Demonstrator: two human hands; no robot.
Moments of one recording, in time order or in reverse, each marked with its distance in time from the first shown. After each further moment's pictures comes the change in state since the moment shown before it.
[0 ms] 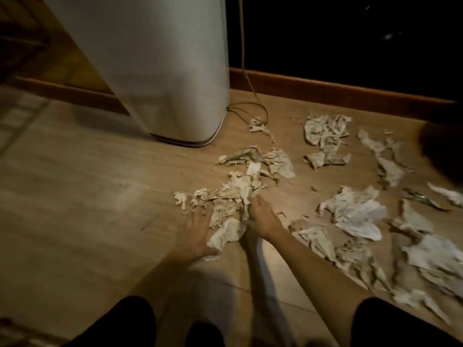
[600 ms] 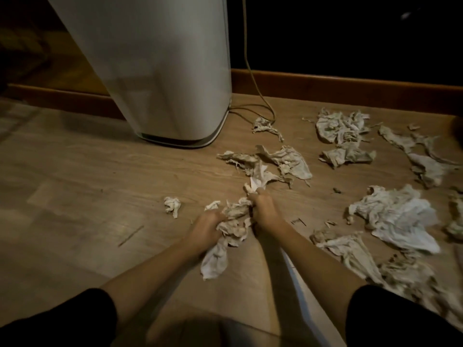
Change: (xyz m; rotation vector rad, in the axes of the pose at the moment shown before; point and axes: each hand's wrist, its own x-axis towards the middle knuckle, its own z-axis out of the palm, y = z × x) left_hand 0.095 -0.010 0.056 -0.225 0.349 0.359; right_hand 0.112 0.046 0.076 0.043 0.366 -0.217
